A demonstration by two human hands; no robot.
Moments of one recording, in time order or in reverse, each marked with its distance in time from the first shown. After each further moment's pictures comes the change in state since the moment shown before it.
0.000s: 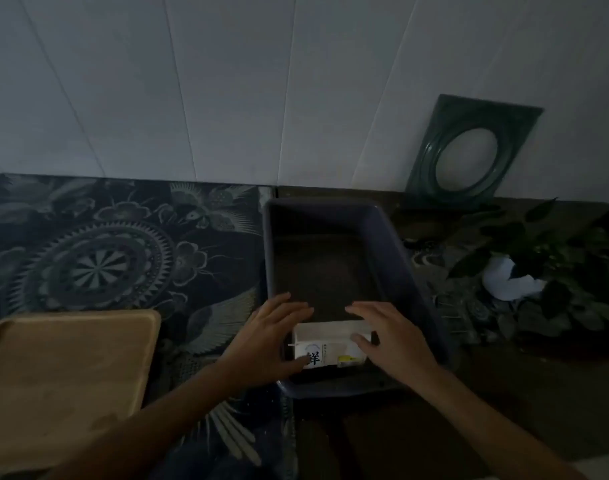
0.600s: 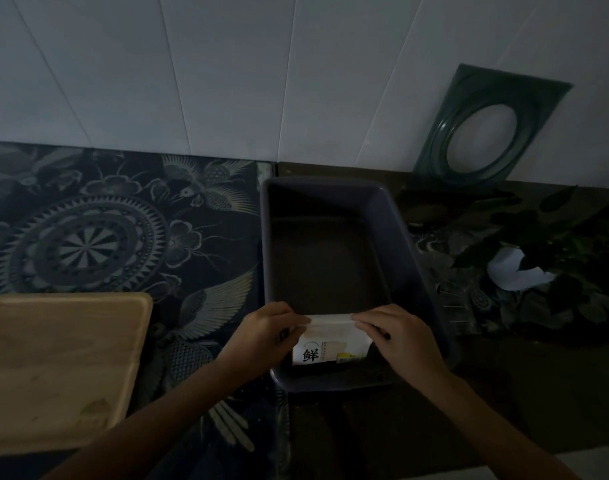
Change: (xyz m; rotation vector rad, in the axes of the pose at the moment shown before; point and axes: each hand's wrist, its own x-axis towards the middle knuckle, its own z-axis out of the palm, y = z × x) left_hand 0.005 -0.001 0.013 -0.217 0.124 -0.025; right_hand 0.000 0.018 0.008 0.112 0.084 -0.019
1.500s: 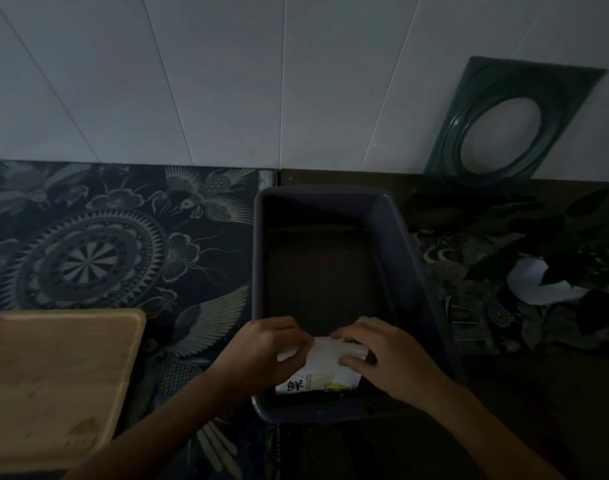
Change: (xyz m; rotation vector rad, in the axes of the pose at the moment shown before) left_hand 0.041 0.032 -0.004 0.069 -0.041 0.085; right_hand 0.029 0.017 -0.017 0.148 -0.314 -0.118
